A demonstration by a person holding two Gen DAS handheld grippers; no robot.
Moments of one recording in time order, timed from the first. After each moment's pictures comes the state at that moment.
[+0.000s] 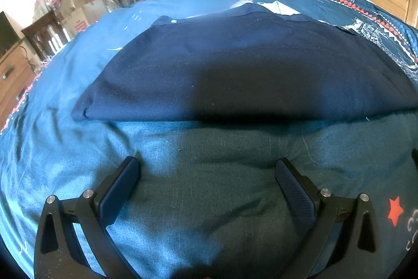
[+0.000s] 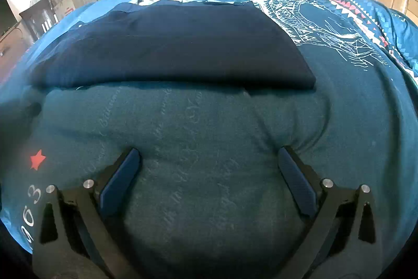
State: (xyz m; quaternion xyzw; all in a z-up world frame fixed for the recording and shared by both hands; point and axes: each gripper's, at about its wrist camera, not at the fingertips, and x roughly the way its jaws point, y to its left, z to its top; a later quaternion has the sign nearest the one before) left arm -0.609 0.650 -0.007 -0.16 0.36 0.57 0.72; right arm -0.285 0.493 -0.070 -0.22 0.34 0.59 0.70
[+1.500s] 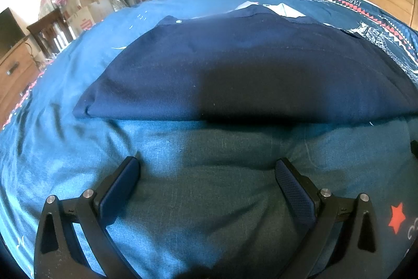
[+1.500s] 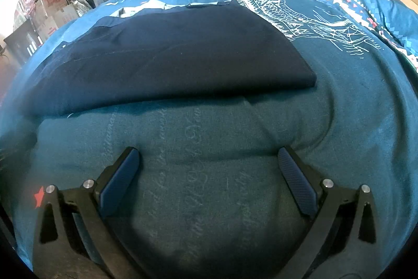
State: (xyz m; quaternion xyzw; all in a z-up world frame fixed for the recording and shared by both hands) left arm -0.608 0.649 -0.008 -0.17 0.35 0.59 0.71; right arm -0.284 0.507 -0.067 -0.18 0.37 0.55 0.73
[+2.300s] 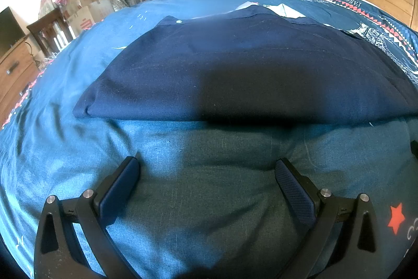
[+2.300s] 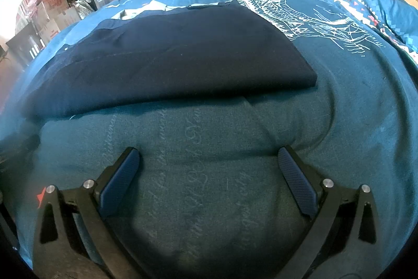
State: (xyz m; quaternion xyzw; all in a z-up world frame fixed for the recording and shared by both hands) left arm -0.609 0.648 -0.008 -0.17 0.35 0.59 0.71; right arm -0.282 0.506 -0.068 -0.17 0.37 0.56 0.72
